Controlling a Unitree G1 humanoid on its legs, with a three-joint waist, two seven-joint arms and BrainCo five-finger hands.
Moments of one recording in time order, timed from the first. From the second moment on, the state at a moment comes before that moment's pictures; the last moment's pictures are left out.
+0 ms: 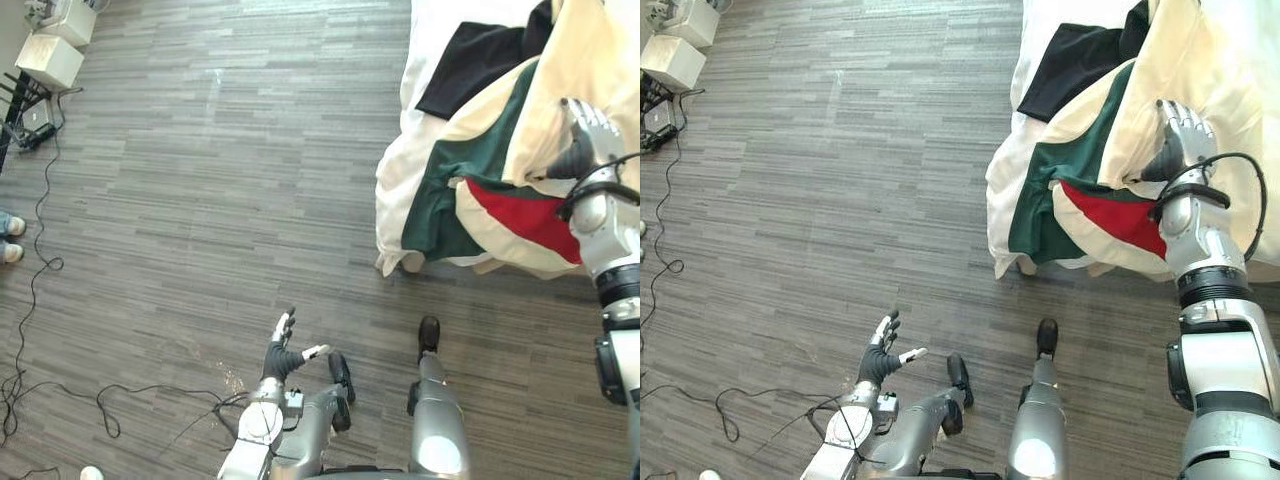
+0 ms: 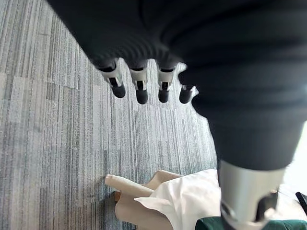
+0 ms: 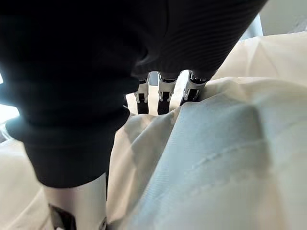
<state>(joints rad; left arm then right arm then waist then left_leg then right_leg) 0.16 0.06 -0.26 0.24 -0.01 -0.25 0.18 -0.98 -0.80 0.15 0.95 -0.63 -0.11 -0.25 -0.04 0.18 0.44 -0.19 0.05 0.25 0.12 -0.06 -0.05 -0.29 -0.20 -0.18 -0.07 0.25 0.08</state>
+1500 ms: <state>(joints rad) 0.28 -0.01 -0.09 0.23 -0.13 -0.16 0.16 0.22 -0.01 0.13 0.37 0.16 -0.16 -0.08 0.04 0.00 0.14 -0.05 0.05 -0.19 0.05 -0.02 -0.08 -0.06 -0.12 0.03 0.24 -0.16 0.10</state>
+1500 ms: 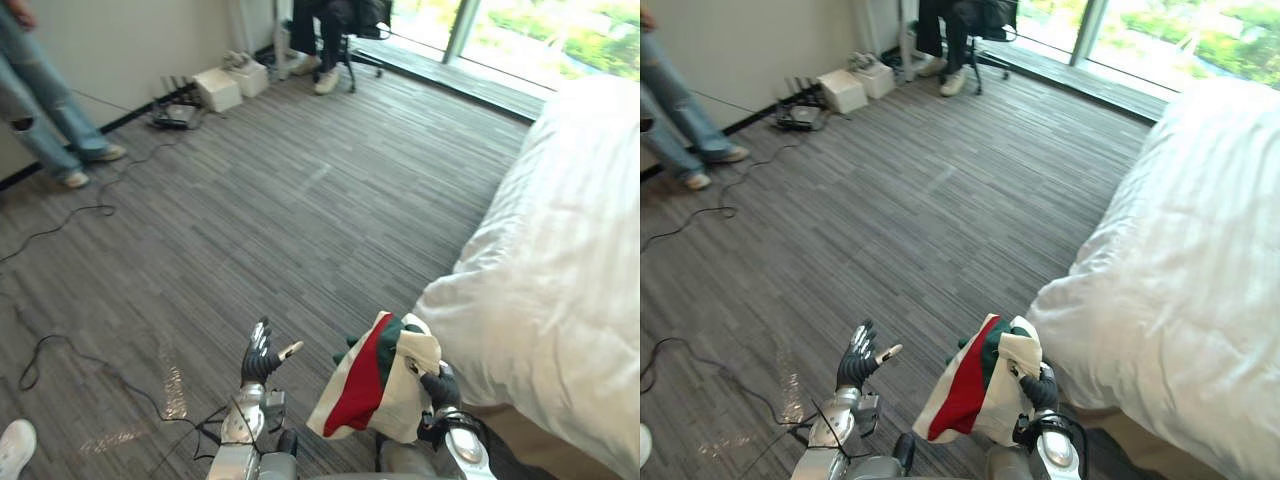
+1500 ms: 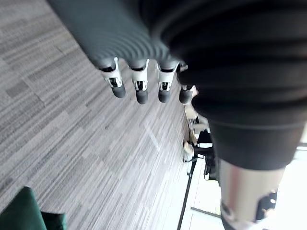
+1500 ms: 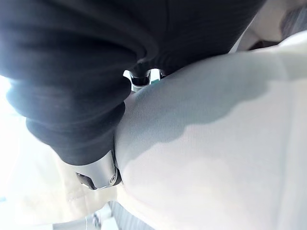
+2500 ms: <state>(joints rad) 0.23 0.03 -0.17 0.30 -0.11 -0.12 0.13 0.20 0.00 0.02 0.32 0.07 -0.15 -0.13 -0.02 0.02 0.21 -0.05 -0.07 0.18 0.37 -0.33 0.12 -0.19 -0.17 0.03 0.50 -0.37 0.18</state>
